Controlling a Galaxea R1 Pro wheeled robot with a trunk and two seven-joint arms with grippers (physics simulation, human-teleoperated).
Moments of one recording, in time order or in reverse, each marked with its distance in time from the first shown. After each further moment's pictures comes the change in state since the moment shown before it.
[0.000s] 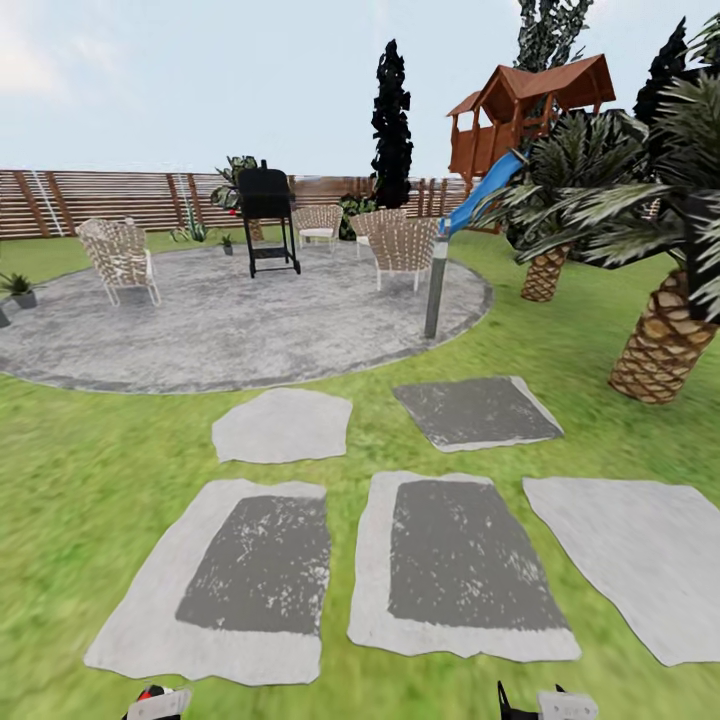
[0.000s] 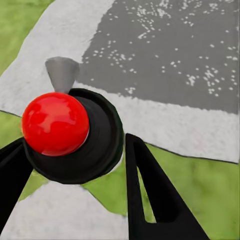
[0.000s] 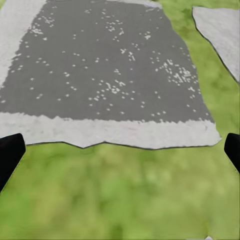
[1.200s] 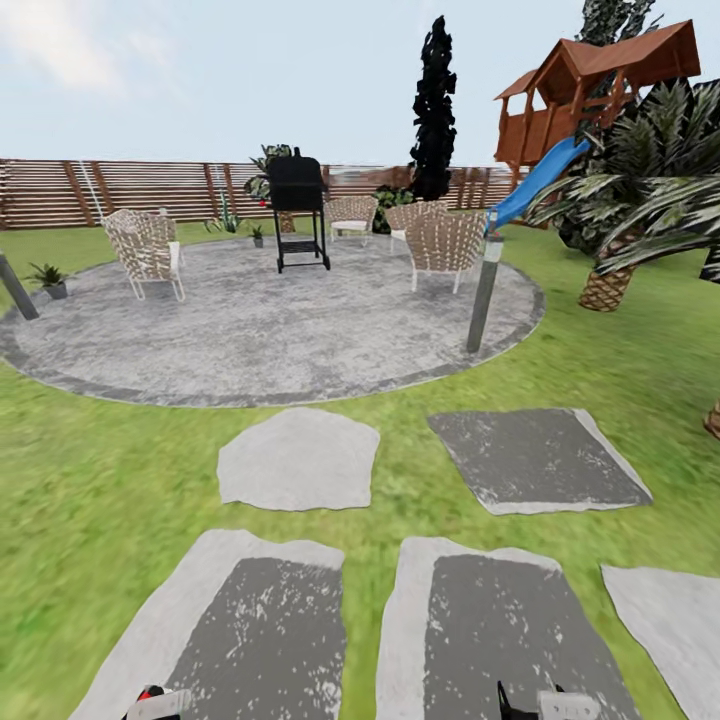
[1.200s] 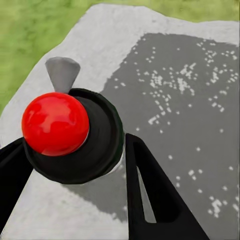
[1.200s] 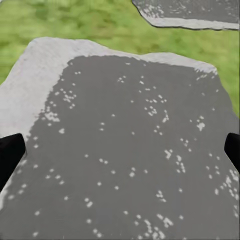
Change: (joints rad) left arm 0.000 0.000 0.002 0.000 0.000 0.000 0.000; right arm 0.000 0.000 0.000 0.001 0.000 0.000 0.000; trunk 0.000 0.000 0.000
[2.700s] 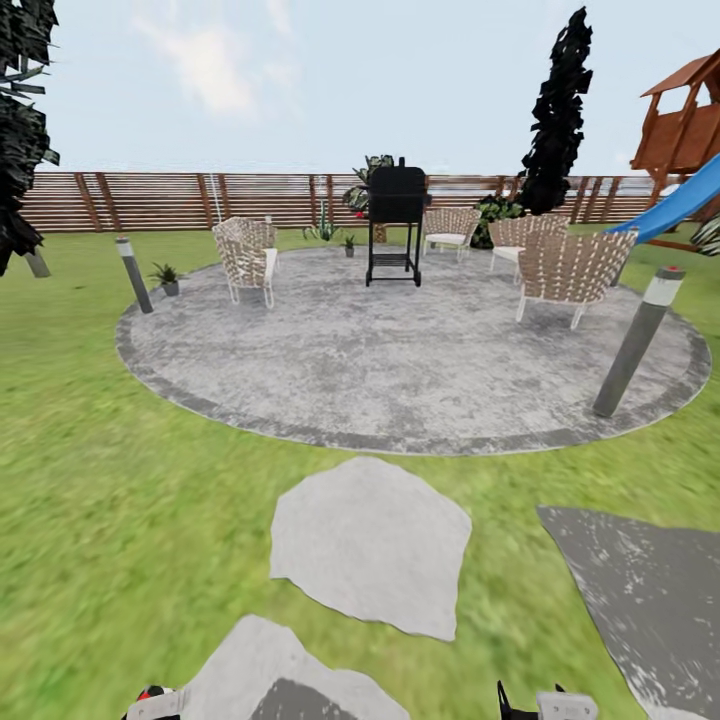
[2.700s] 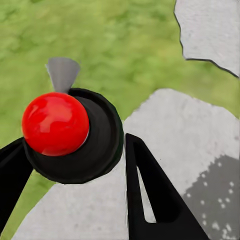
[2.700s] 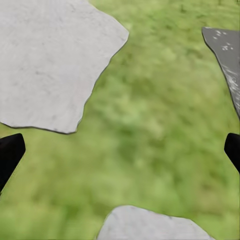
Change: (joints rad) left arm 0.000 0.000 0.000 0.000 0.000 -0.001 0.000; right arm 0.000 0.000 0.000 -0.001 0.000 0.000 0.000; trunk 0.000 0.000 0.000
